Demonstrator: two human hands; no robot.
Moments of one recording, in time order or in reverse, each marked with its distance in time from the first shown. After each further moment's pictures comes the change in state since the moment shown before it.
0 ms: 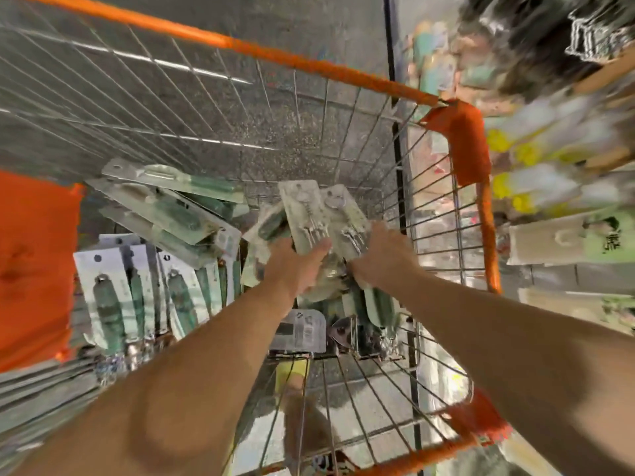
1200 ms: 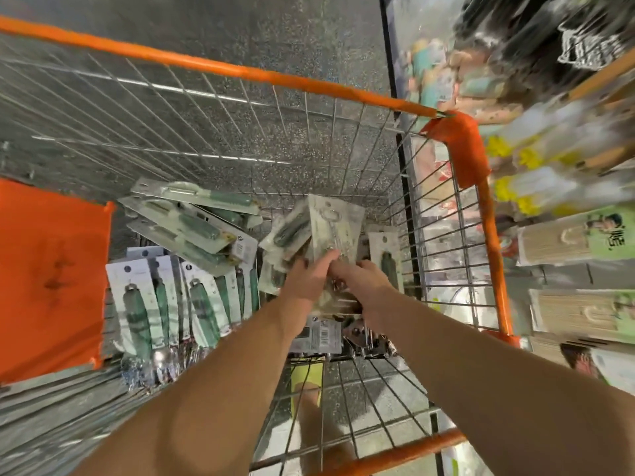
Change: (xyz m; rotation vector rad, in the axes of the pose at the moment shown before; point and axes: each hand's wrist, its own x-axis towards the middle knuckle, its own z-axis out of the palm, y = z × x) left_hand -0.016 -0.005 -0.001 -0.175 -0.114 -0.025; right_hand -0.055 -0.034 0.021 1.100 -0.341 0.286
